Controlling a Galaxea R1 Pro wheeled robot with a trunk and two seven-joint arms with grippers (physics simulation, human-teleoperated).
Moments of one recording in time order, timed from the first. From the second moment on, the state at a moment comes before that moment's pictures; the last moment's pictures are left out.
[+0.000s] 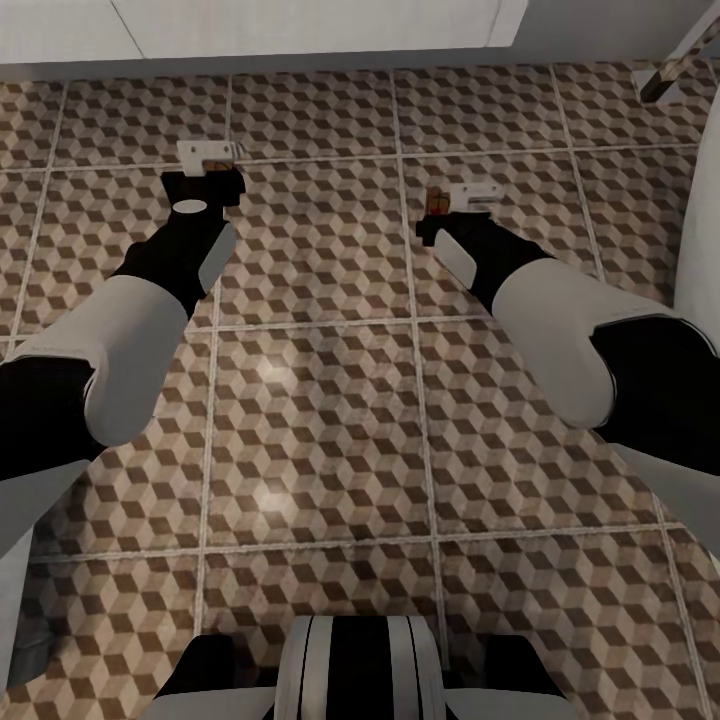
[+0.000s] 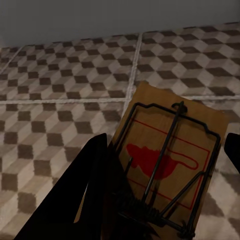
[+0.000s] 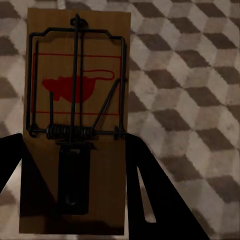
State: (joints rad) left arm -1.74 -0.05 -0.04 -0.38 -0.06 0.03 0.35; right arm -1.84 0.17 0.12 -0.12 -0.12 0.22 -0.32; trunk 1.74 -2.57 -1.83
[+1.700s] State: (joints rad) left arm -1.74 -0.05 -0.04 -0.38 -0.07 0.03 0.35; right arm -1.84 0.17 0.12 -0.11 -0.12 0.22 -0.32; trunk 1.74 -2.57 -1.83
